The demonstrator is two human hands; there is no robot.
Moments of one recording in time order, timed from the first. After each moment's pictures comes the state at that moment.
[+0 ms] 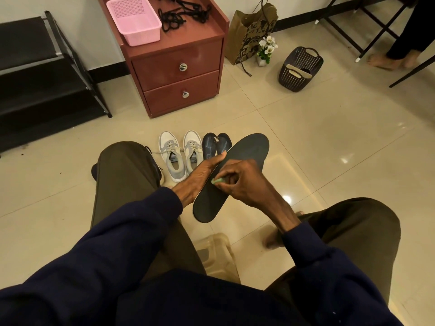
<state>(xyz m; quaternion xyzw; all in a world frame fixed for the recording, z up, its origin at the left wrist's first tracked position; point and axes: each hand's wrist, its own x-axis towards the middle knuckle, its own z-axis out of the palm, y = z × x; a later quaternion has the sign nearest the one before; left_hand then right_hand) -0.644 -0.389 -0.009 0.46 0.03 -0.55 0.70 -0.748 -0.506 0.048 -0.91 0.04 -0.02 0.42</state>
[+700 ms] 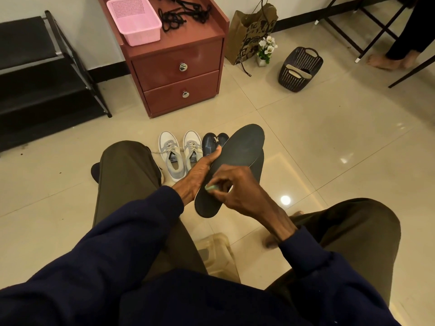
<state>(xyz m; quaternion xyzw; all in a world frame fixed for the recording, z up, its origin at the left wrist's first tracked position) -0.641 -0.392 -0.004 0.44 0.07 -0.52 0.73 -0.757 -0.487 0.051 -0.91 0.01 0.00 0.42</state>
